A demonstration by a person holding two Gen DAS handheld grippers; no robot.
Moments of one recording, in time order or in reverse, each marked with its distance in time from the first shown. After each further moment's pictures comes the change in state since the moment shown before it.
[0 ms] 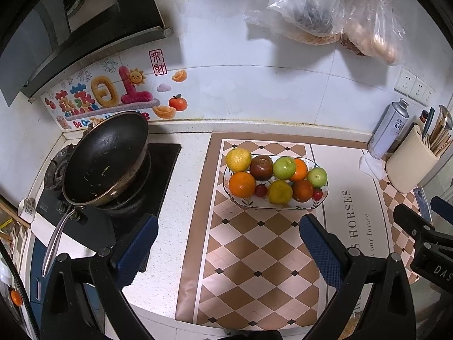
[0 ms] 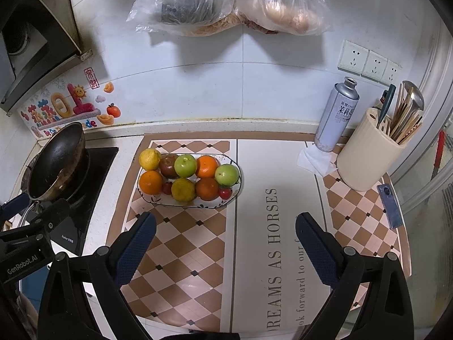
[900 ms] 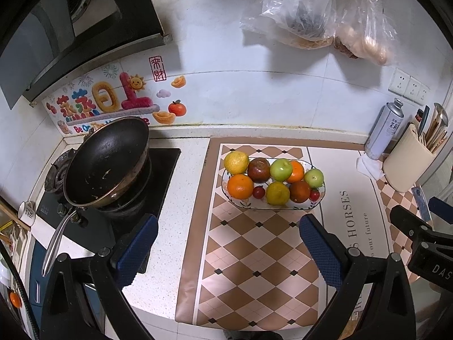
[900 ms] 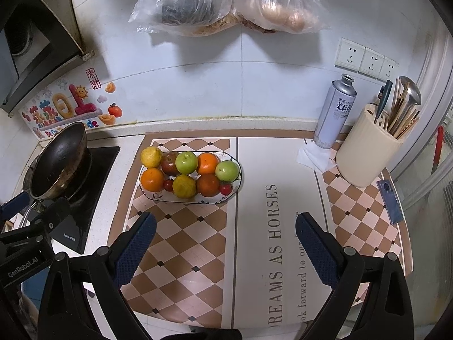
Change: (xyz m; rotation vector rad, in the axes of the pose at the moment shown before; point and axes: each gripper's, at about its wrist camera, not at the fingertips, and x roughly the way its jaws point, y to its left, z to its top) left arm -0.011 -0.004 -0.008 0.010 -0.039 -0.004; right arm -0.006 -0.004 -0.008 -0.009 -0.001 0.010
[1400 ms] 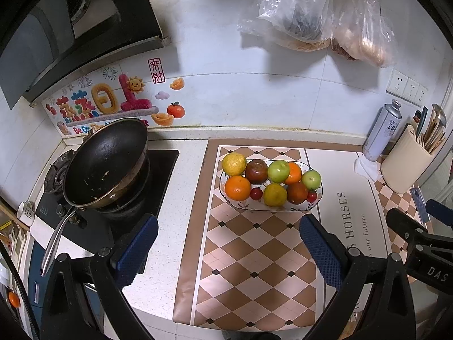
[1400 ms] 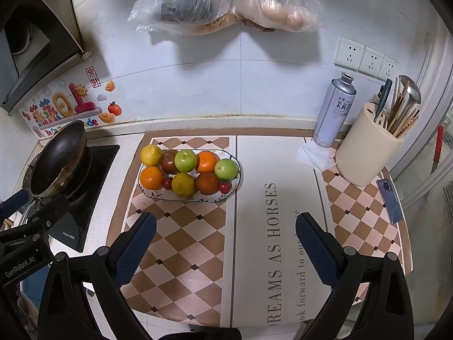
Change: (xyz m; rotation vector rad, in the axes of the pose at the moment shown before) left arm -0.003 -0.004 0.000 0.002 -0.011 -0.004; right arm -0.003 -0.001 -0.001 -0.001 0.006 0.000
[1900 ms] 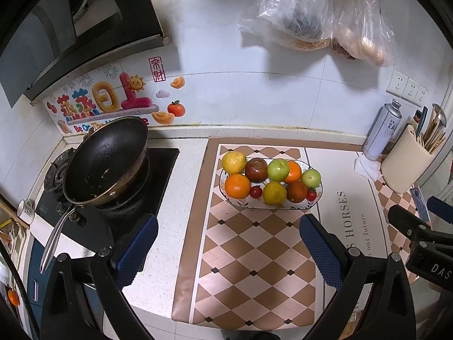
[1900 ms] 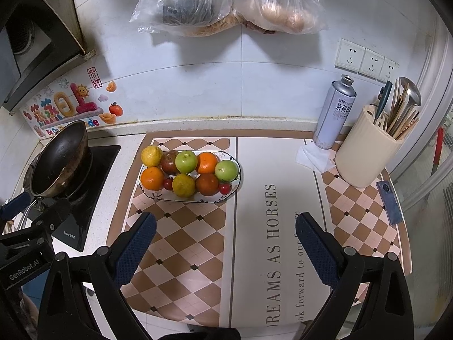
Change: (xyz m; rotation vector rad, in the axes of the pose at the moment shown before) left arm -0.001 -0.002 -0.001 -0.008 0.004 0.001; right arm -0.002 0.001 0.002 -0.003 -0.006 0.002
